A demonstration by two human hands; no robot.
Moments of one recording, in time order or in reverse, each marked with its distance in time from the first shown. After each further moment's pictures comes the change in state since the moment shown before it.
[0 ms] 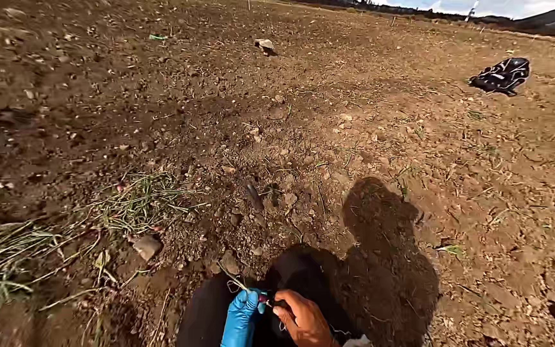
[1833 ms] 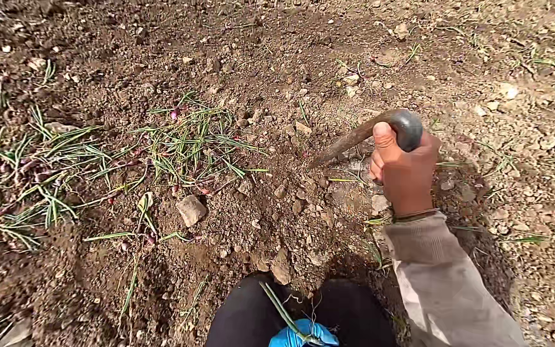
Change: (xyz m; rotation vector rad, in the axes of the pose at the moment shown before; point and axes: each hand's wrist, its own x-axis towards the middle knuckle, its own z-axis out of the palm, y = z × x) left_hand 0.016 0.072 -0.014 0.183 0.087 -0.052; right_hand 0.354 -0.061 -0.040 0.411 0.323 -0.145
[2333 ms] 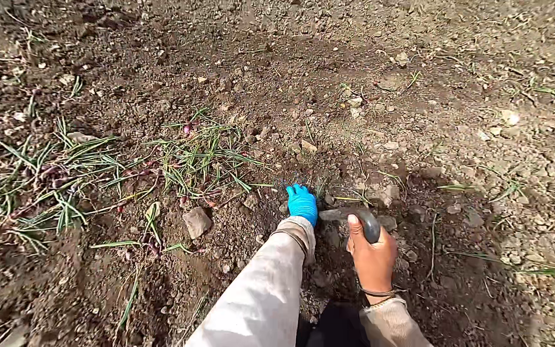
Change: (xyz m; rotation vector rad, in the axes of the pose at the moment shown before) left_hand 0.324 0.013 0.013 1.744 -0.102 -0.344; right_hand -0.108 0.064 0.016 -0.109 0.211 0.186
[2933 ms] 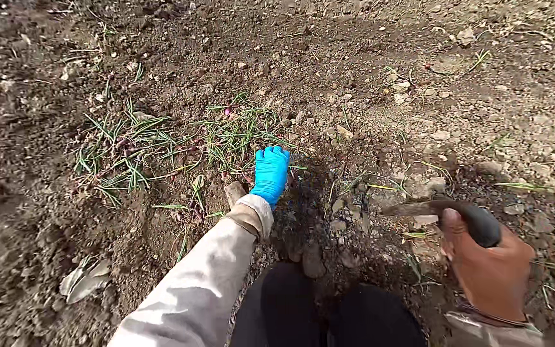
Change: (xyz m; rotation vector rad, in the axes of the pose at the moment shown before) left_hand -0.075 -0.149 -0.051 -0.005 0.528 -0.053; right_hand 0.018 -0.031 -0.078 -0.240 -0.088 -0.097
